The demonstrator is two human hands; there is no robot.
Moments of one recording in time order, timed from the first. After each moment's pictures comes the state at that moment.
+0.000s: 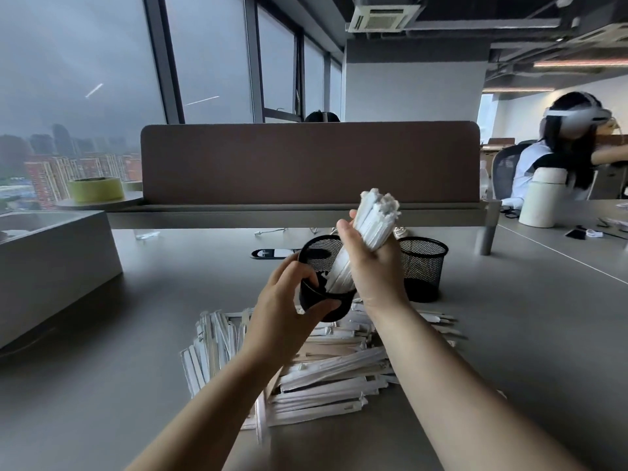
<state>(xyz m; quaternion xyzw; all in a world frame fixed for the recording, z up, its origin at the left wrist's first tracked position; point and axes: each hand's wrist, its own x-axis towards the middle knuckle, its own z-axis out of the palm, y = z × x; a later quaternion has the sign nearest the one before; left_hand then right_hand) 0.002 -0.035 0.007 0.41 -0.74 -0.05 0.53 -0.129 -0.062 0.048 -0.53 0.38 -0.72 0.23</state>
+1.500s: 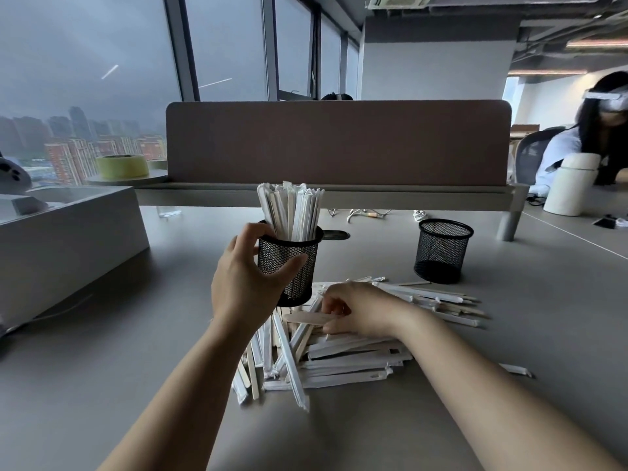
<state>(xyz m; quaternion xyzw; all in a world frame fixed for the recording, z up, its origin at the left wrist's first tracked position) 0.056 -0.012 0.021 0.58 -0.60 -0.05 0.55 -0.124 -0.048 0.006 -0.87 0.45 -0.13 0.15</state>
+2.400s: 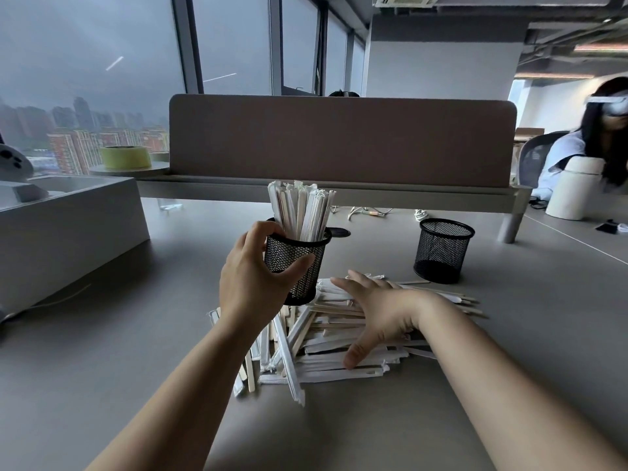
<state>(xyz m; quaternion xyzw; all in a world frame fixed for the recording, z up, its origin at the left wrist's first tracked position) 0.048 -0.012 0.014 0.58 -0.60 -0.04 0.54 -0.151 -0.052 0.011 -0.83 0.53 0.08 0.13</state>
